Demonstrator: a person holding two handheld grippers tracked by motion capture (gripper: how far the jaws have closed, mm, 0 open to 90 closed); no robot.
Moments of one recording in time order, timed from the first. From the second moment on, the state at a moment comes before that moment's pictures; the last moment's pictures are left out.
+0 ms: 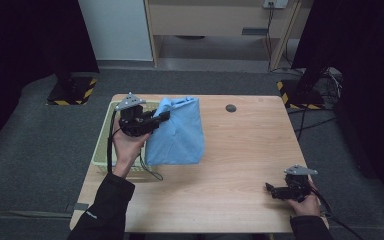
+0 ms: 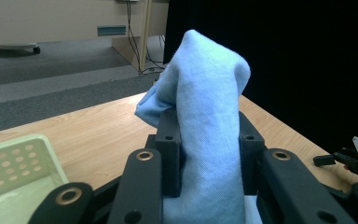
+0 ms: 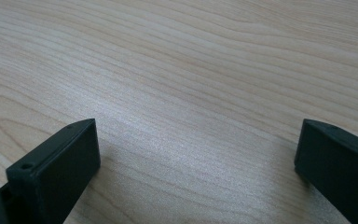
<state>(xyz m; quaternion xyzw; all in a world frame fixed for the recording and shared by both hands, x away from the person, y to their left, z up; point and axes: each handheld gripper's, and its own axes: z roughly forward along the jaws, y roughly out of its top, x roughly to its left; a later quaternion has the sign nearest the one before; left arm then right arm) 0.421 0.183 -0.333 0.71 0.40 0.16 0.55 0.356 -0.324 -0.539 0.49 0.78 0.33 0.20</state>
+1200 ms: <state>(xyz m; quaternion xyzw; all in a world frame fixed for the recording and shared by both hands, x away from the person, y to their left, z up) 0.412 0.232 -0.309 0.70 0.42 0.21 0.54 0.356 -0.324 -0.539 0.49 0.78 0.33 0.20</state>
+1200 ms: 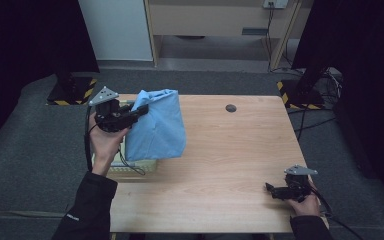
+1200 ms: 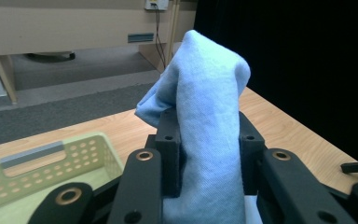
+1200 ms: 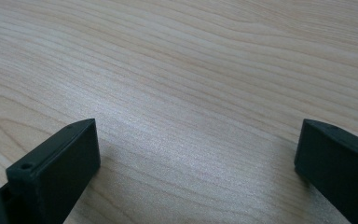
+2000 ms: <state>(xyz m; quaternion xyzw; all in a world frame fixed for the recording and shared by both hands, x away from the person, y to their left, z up) 0.401 0.287 -0.301 0.68 0.46 0.24 0.52 0.356 -0.324 -0.539 0.49 0.78 0.33 0.20</state>
